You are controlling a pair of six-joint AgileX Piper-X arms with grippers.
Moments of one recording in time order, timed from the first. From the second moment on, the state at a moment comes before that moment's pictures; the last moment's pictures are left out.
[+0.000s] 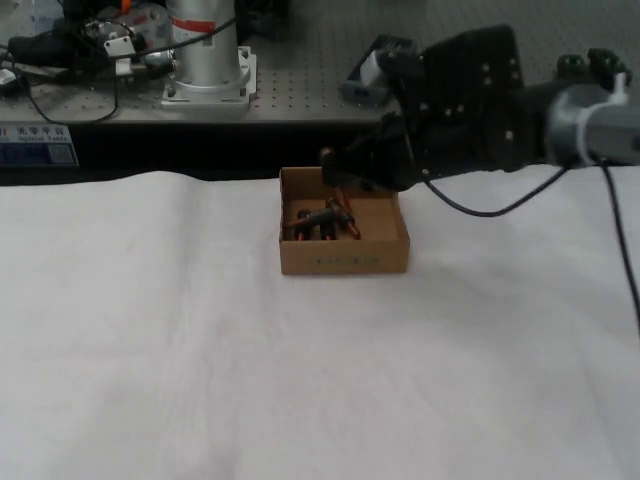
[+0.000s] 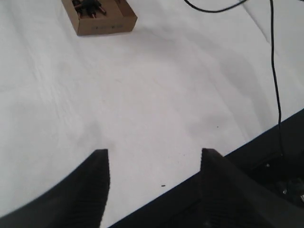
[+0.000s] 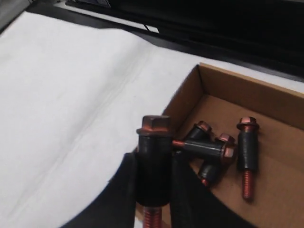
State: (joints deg) left arm -14.8 29.5 -63.9 73.2 25.1 -9.1; right arm 29.7 115.7 -84.7 11.8 -22.8 7.9
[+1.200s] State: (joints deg) left arm -14.8 28.9 -63.9 75.2 25.1 -7.9; right arm 28.1 122.8 -98.3 33.8 -14.3 6.3
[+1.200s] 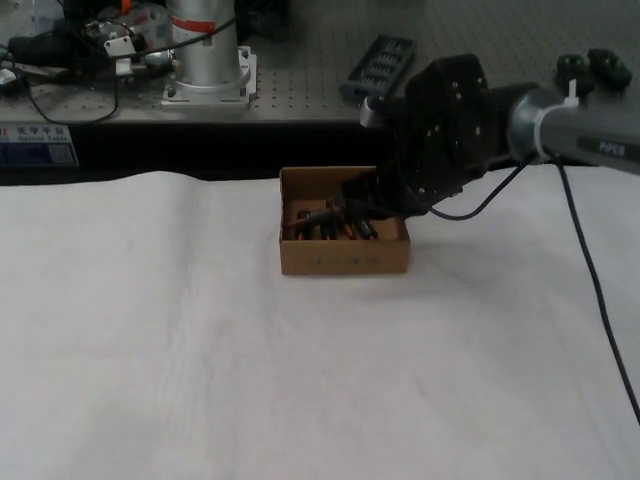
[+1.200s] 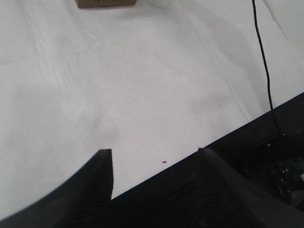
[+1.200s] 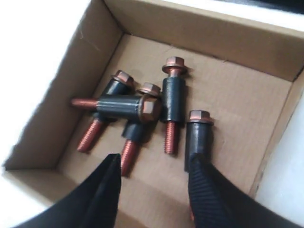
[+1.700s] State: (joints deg) left arm -14.8 28.7 -58.7 71.6 19.1 -3.0; right arm 34.1 91.1 -78.5 46.5 -10.3 1.7
